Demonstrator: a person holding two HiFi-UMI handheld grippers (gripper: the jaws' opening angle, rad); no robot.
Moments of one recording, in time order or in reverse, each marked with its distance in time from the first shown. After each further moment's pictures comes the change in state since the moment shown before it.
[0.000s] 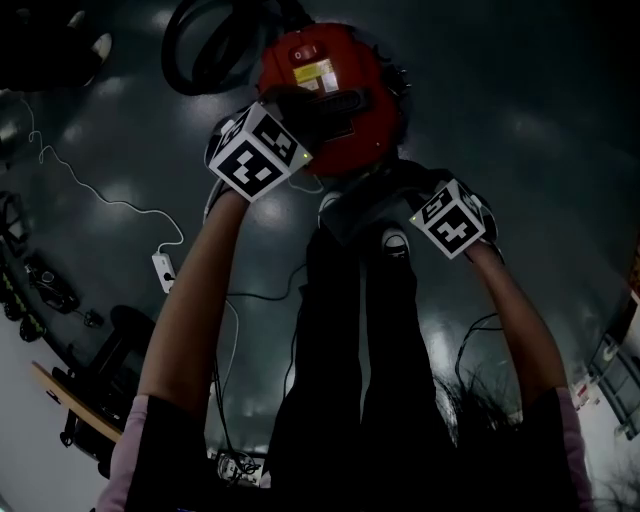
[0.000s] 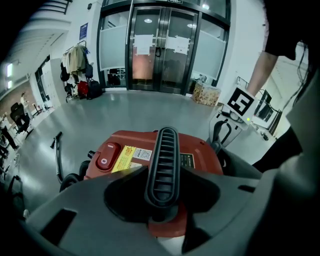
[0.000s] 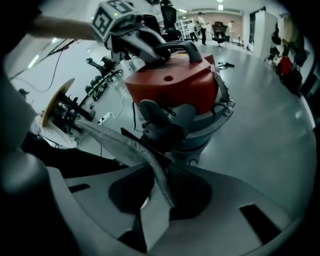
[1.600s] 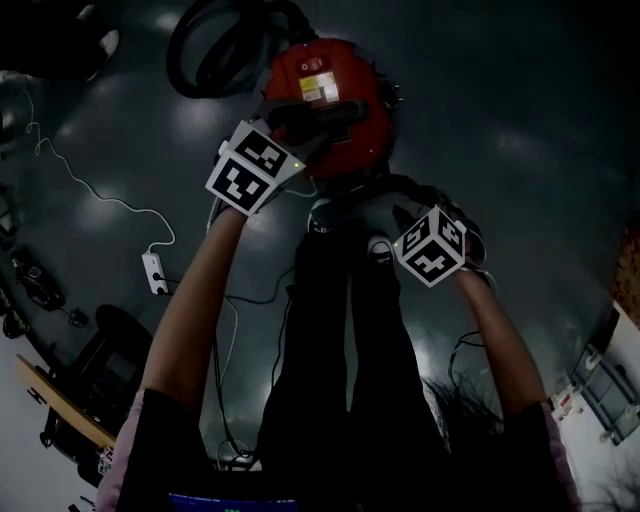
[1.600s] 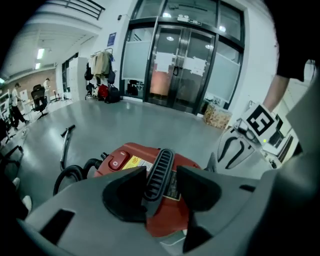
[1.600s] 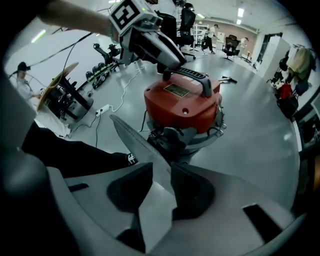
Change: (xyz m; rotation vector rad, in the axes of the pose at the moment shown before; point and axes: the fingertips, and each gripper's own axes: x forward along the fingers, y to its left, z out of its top) left arm -0.040 0.000 0.019 -0.198 -0.173 0.080; right arm -0.045 0.025 0.017 -0.158 0.027 -0.122
